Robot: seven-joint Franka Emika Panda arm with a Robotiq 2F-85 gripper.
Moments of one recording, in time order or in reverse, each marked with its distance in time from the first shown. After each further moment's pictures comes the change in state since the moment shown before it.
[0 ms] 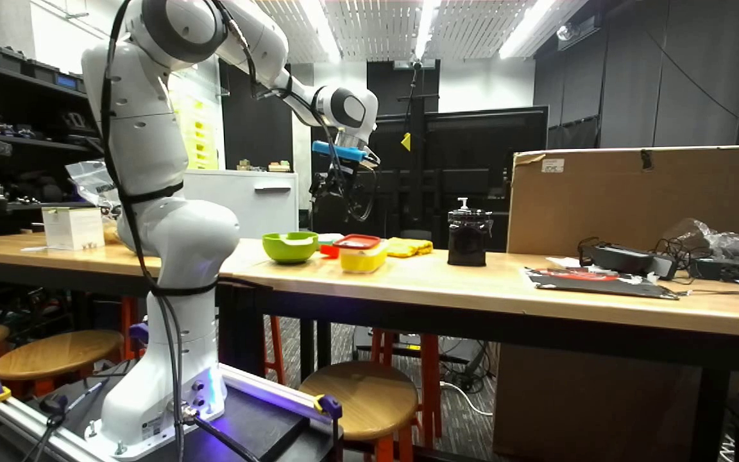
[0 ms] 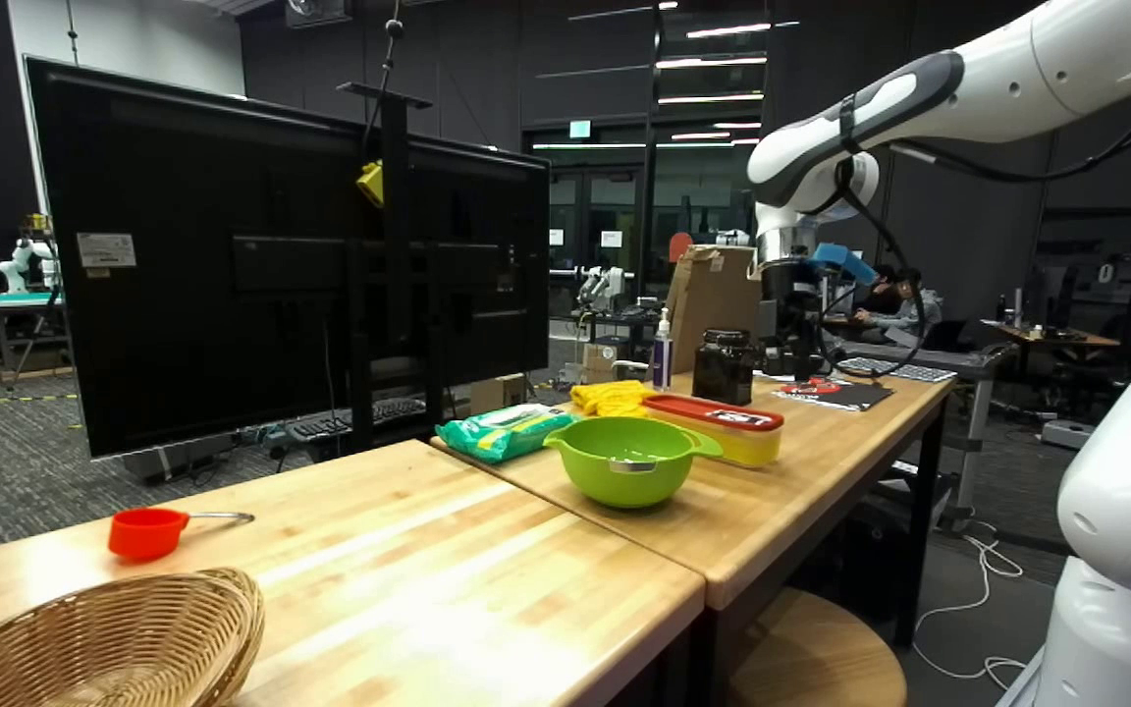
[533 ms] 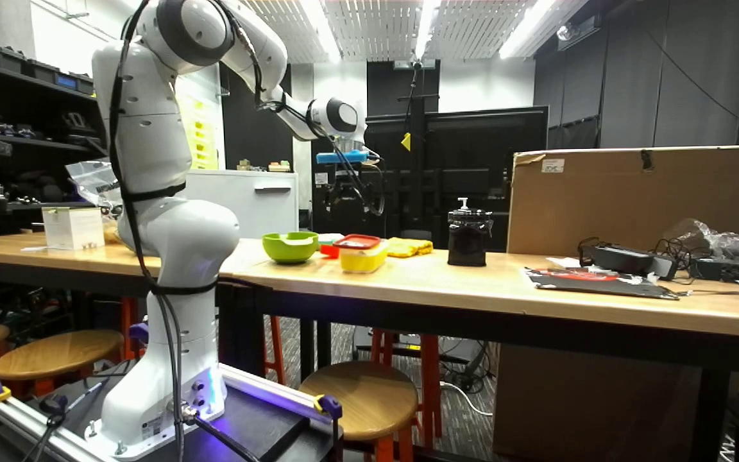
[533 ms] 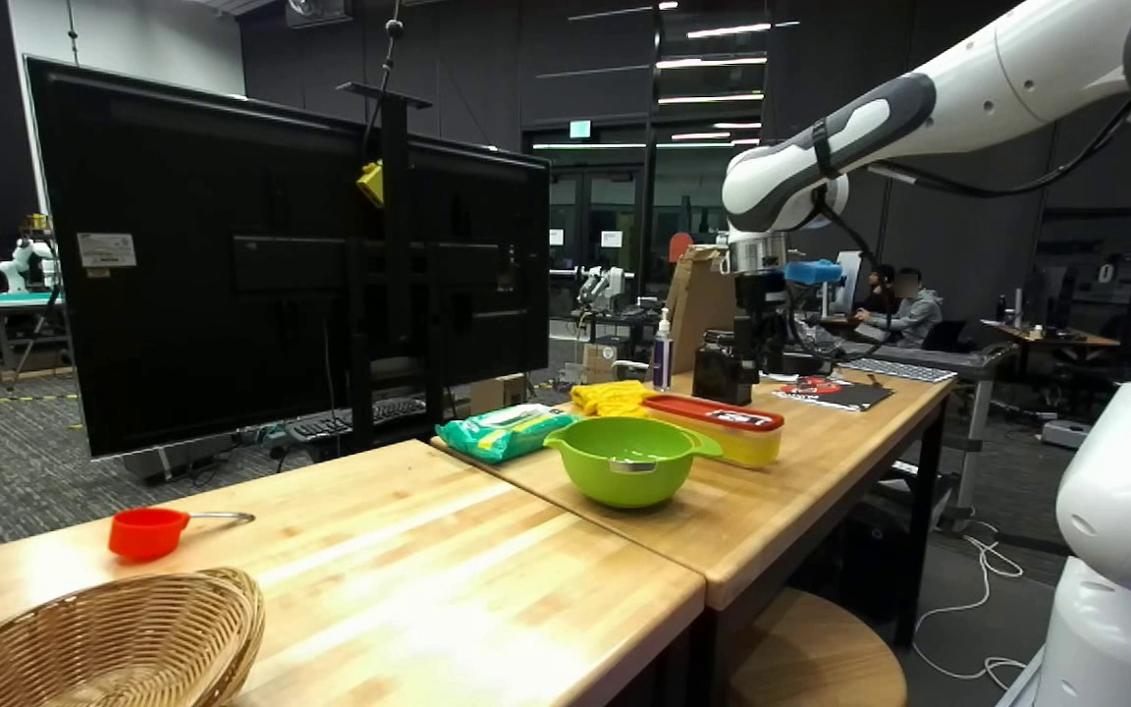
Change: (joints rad) arm -0.006 0.051 0.084 0.001 -0.175 0.213 0.063
